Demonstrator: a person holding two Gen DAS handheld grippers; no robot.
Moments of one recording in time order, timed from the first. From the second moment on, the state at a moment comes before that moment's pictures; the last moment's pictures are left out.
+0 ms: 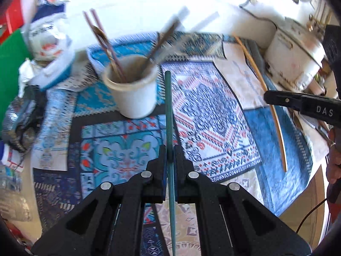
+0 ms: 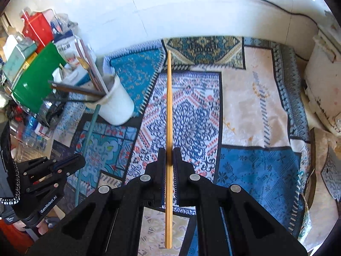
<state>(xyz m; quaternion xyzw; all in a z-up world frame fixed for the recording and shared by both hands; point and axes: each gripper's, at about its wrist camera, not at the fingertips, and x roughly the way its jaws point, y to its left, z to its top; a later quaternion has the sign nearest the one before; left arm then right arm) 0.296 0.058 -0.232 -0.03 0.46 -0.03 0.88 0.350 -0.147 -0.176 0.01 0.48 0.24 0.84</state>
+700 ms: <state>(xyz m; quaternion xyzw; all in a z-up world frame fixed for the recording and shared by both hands) 0.304 0.101 -0.223 -0.07 0.48 -0.02 0.87 0.361 -0.117 -0.112 0.01 0.40 0.28 0.87</state>
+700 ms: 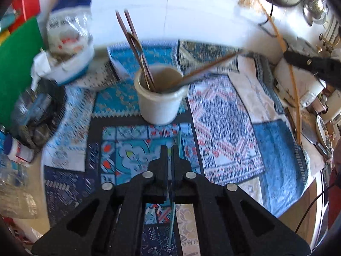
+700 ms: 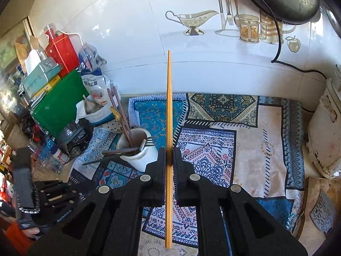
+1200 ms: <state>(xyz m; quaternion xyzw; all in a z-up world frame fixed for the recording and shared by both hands) 0.354 0.054 -0.320 -0.02 0.60 -0.04 0.80 0.368 -0.145 -0.127 0.01 0.42 0.25 0.87</state>
